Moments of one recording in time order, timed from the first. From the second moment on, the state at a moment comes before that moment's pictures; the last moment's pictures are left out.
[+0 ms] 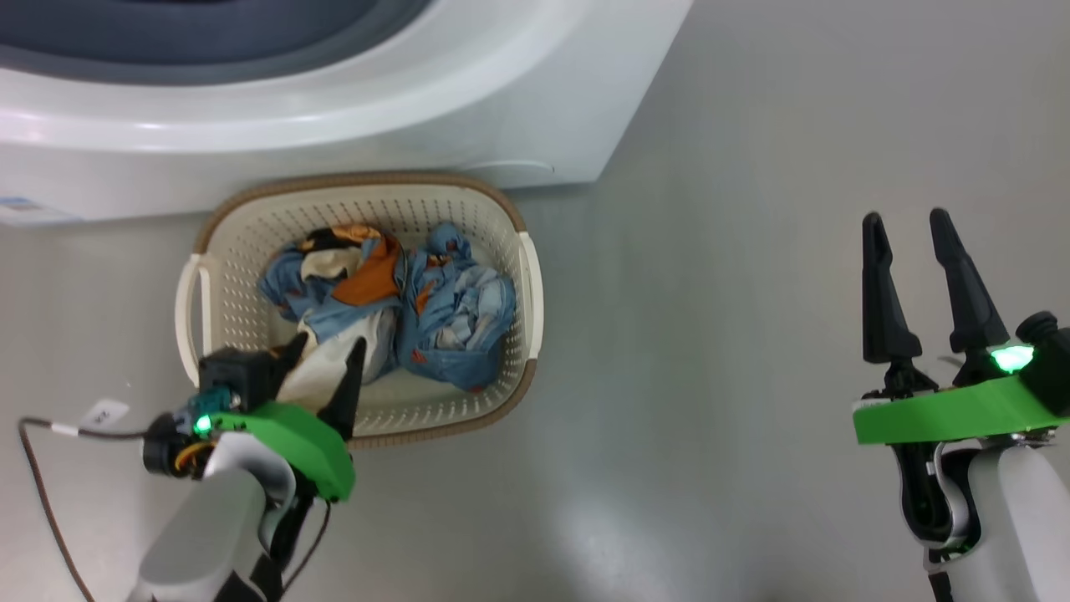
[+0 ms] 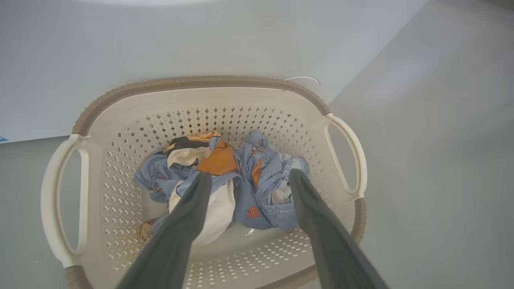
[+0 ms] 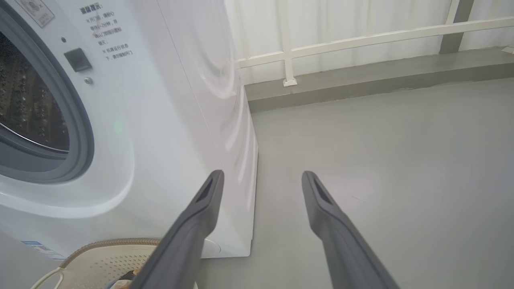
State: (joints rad) left arm -0.65 0.17 -0.45 0.97 -0.50 -0.13 -0.26; right arm -0.26 -0.10 -0.01 0.11 0.35 0.13 -0.25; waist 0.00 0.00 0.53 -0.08
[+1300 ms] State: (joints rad) left arm -1.09 0.30 -0.73 1.28 -0.52 -0.13 -0.15; right arm -0.41 -0.07 0.09 0.00 0.34 0.13 -0.25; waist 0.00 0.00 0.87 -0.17
